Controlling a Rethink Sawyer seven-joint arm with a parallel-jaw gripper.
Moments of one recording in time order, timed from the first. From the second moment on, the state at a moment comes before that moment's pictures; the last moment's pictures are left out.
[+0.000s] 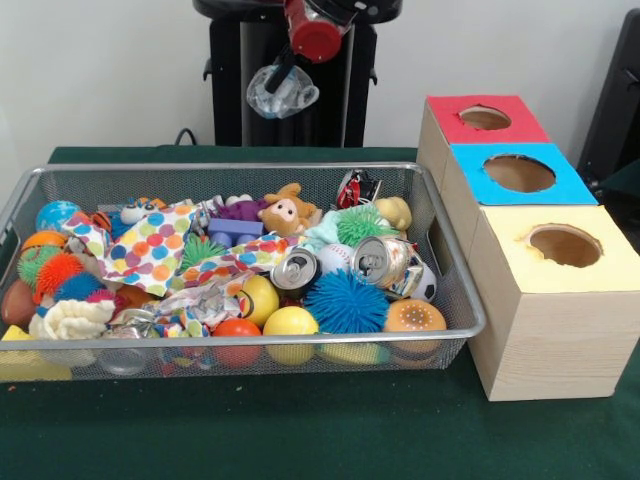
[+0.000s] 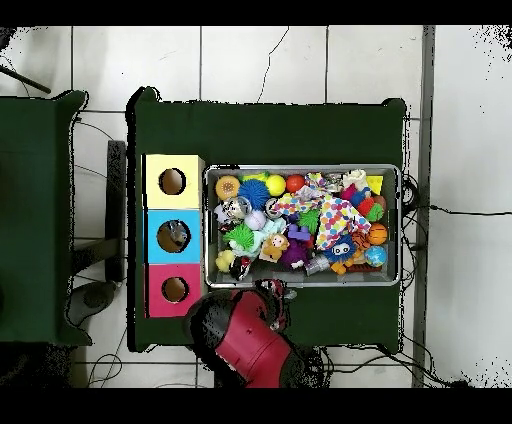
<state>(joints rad) 0.45 -0.41 -0.82 1.99 0.54 0.35 2.62</state>
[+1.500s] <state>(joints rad) 0.36 -0.48 -0.84 1.66 0.15 0.72 2.62</state>
